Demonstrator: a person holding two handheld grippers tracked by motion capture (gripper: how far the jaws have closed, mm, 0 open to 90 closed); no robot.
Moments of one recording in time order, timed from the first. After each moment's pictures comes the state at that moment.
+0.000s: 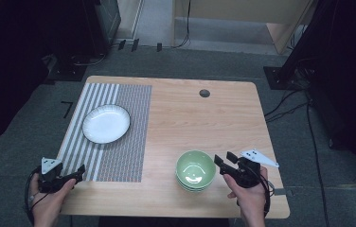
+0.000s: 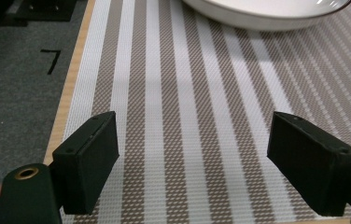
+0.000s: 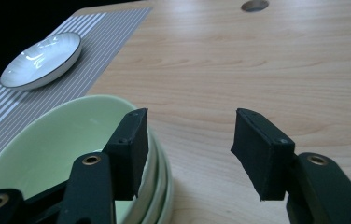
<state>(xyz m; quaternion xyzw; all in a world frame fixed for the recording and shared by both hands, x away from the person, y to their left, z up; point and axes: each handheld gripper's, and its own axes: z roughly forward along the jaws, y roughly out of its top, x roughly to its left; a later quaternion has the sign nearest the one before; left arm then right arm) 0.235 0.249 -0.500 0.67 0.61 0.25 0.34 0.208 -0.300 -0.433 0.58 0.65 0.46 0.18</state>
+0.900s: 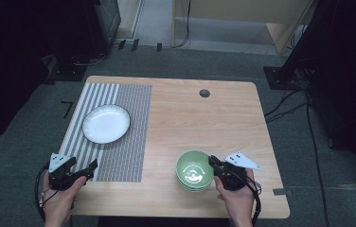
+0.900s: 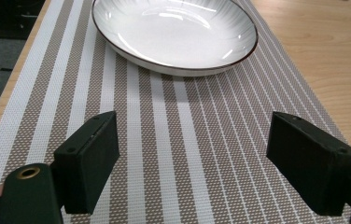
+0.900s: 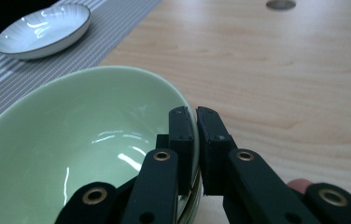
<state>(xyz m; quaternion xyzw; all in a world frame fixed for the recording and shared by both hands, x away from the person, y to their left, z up) 0.234 0.211 -0.475 0.66 0.59 0.23 0.40 0.207 -0.270 -0.448 0.53 0.69 0.44 0.21</state>
